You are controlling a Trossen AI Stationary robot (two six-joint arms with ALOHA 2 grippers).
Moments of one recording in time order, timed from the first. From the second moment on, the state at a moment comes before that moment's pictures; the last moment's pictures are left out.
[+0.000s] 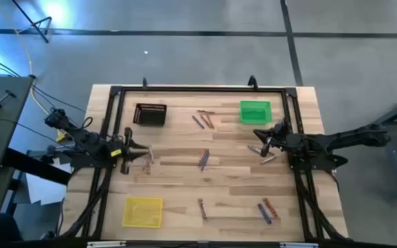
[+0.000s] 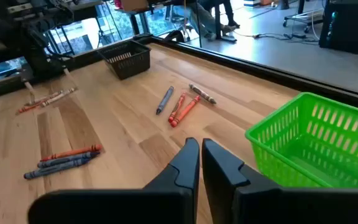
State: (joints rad) left arm -0.58 0.04 0.05 -0.03 -0.56 0.05; right arm 0.12 0.35 0.03 0.03 0.64 0.36
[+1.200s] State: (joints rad) left arm -0.58 0.12 0.05 -0.04 -0.41 0.03; right arm 0.12 0.35 0.03 0.03 0.64 0.42
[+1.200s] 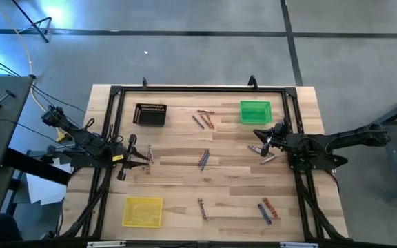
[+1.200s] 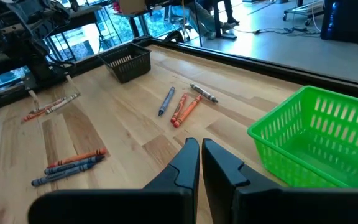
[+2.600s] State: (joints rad) left arm -0.58 0.12 0.05 0.03 -0.51 0.10; right arm 0.12 0.71 0.68 -0.82 0.36 0.73
